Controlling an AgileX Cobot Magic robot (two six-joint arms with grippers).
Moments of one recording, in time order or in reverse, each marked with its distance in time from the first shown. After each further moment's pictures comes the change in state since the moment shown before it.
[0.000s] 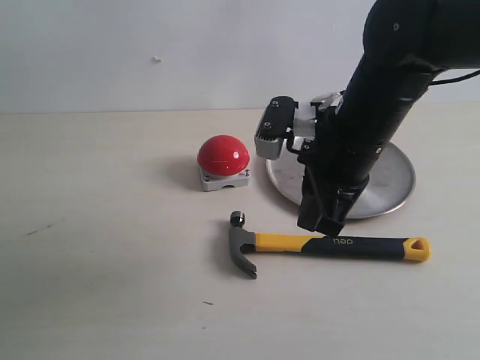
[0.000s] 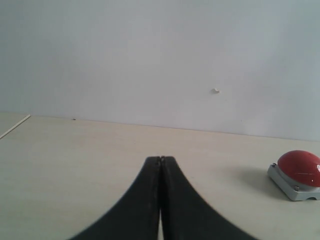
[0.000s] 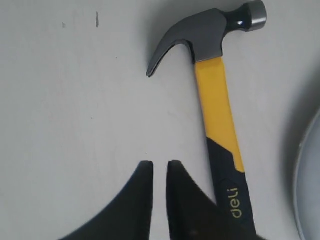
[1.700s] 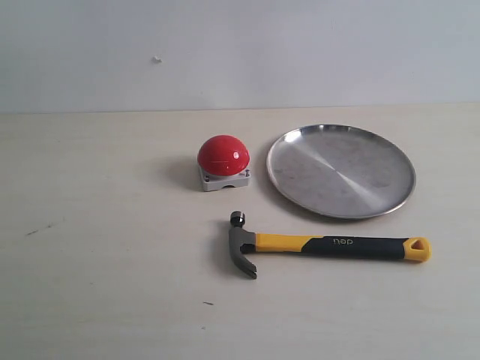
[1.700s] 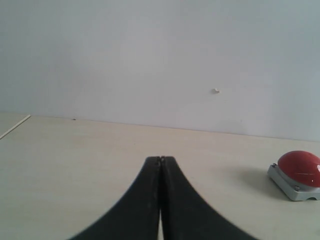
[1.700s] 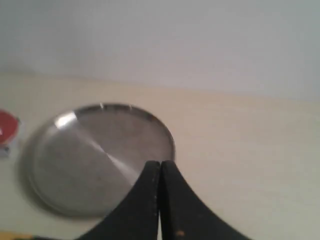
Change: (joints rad) left arm 0.000 0.000 0.000 0.000 0.000 0.000; right arm -0.330 -0.834 0.528 -0.534 -0.666 1.112
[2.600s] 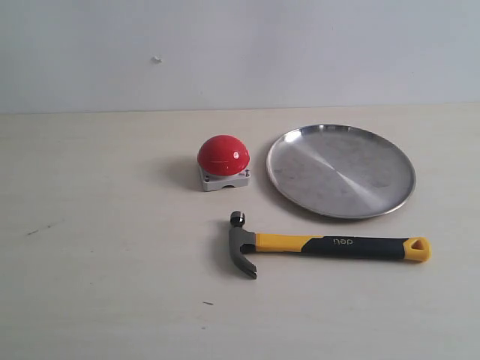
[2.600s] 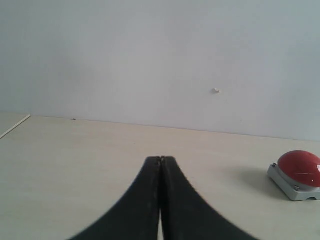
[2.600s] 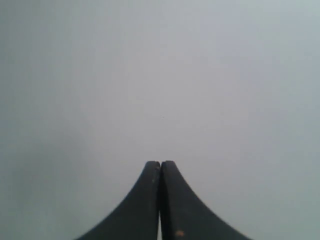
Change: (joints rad) left arm 0.000 0.000 0.000 0.000 0.000 0.000; right arm 0.000 -0.884 0.723 0.242 -0.894 0.272
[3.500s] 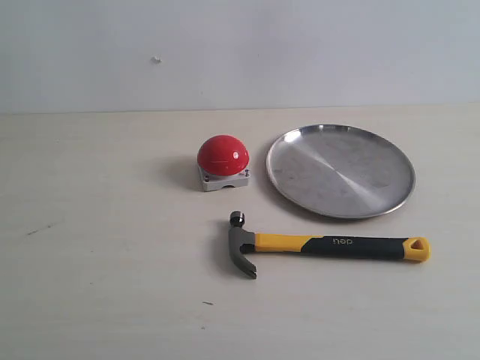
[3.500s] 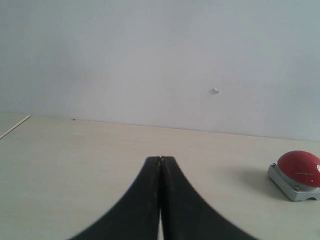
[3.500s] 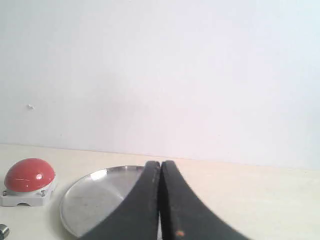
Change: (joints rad) left arm 0.000 0.000 0.000 0.000 0.000 0.000; right arm 0.000 0.002 0.000 0.000 0.487 -0.468
